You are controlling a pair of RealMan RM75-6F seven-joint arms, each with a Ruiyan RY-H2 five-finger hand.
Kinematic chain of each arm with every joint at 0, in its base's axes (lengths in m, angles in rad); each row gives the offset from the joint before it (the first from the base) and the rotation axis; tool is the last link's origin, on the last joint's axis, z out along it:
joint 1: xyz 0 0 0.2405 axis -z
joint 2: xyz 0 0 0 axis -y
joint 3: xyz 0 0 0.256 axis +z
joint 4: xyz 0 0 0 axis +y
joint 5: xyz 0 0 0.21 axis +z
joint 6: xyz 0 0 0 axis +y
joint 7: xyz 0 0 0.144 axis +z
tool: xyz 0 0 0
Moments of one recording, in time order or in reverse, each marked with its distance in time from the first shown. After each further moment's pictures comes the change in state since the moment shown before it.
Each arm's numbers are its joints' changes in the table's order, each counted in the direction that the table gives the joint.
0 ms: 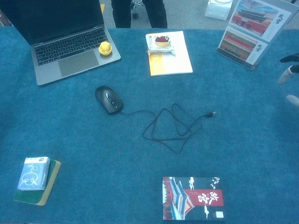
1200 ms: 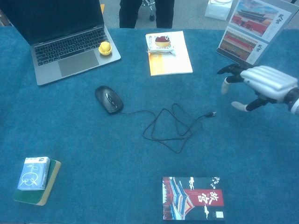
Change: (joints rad) left arm -0.053 -0.002 0.018 0.036 -0.007 0.027 -0.067; right arm -0.241 0.147 0.002 0.078 -0.058 -0.262 0.024
